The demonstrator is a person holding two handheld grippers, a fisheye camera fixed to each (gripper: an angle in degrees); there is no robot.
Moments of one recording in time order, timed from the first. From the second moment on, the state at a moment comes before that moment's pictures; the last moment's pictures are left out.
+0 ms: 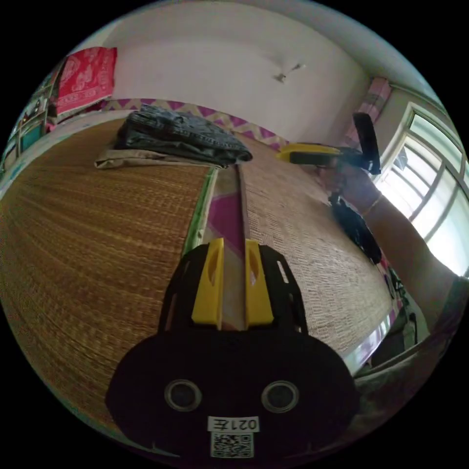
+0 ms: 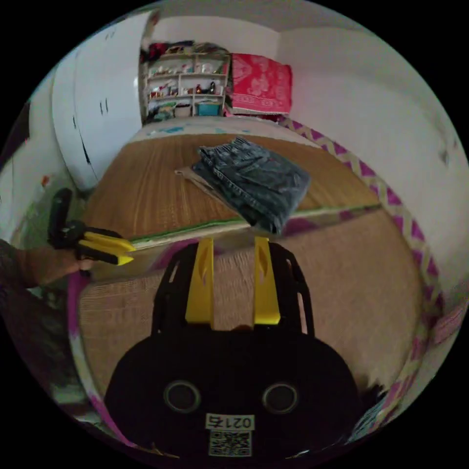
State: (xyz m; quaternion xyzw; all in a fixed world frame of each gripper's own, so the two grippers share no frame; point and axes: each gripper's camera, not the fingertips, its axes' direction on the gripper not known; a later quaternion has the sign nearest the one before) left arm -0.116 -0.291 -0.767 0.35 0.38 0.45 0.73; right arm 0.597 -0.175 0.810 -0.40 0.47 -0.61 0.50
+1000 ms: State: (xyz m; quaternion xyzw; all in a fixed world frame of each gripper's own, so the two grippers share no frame) left arm -0.206 -0.222 -0.729 0.42 0.37 0.37 0.74; right arm 0.633 -0.084 1.099 -0.38 0.49 -0.56 0.55
